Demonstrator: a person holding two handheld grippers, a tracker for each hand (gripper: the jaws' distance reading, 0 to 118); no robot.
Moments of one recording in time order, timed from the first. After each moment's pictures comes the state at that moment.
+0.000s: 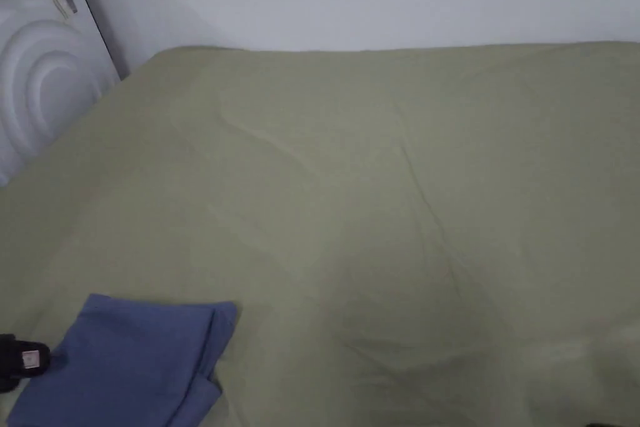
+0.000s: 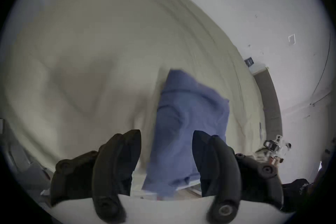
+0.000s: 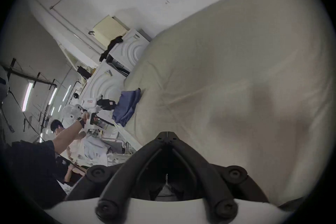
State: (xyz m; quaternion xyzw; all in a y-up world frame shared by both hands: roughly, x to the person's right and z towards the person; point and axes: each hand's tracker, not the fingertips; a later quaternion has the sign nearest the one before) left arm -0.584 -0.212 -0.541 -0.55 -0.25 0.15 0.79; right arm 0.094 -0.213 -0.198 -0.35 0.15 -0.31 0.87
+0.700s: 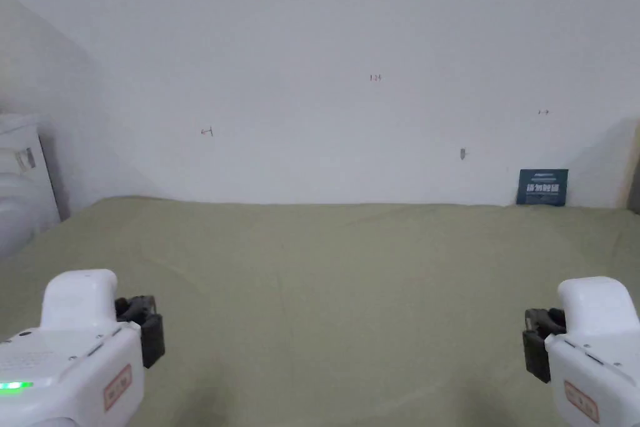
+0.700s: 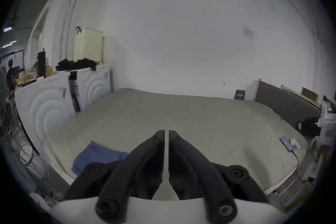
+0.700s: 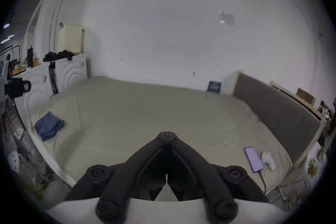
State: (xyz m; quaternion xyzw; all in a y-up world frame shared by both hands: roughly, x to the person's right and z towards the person) left arm -0.226 -0.059 -0.223 -0.13 -0.19 0.00 0.97; right arm 0.144 -0.063 -0.060 -0.15 -0.21 0.02 0.97
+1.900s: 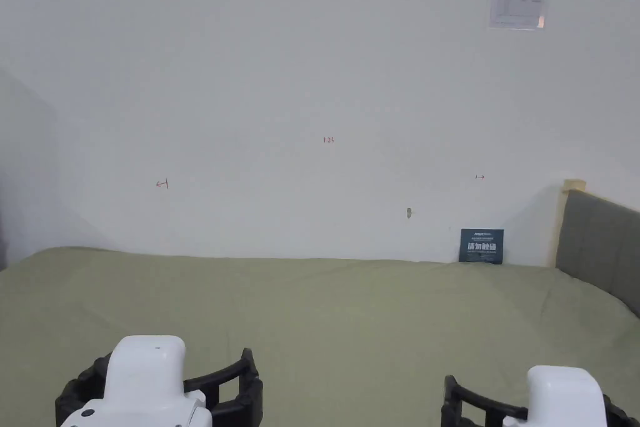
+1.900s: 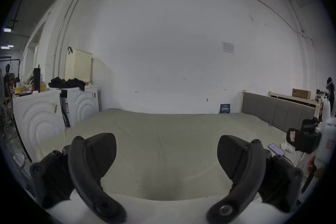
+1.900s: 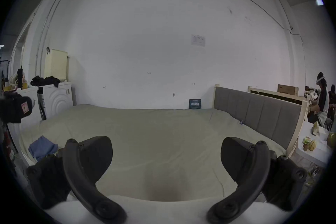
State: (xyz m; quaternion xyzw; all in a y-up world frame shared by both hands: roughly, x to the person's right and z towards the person) left arm -0.161 -0.054 -0.143 -0.04 -0.21 -0.01 0.98; right arm 0.107 -0.070 -0.007 -0.05 -0.29 -0.01 0.96
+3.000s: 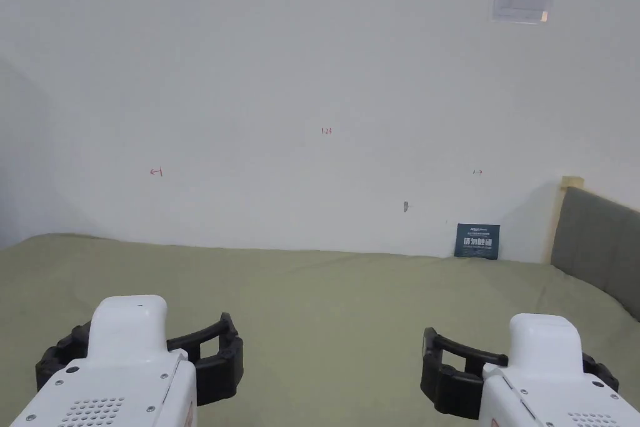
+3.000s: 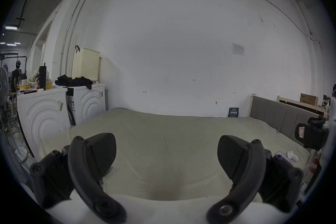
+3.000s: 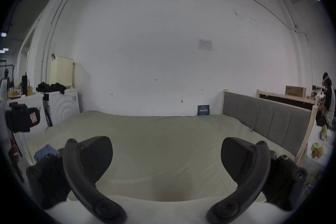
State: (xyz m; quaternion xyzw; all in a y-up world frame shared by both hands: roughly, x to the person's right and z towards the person) left arm -0.155 -0.043 -0.174 -0.05 -0.18 0.01 0.98; right arm 0.122 -0.047 -0.036 -0.03 -0.25 -0.01 0.97
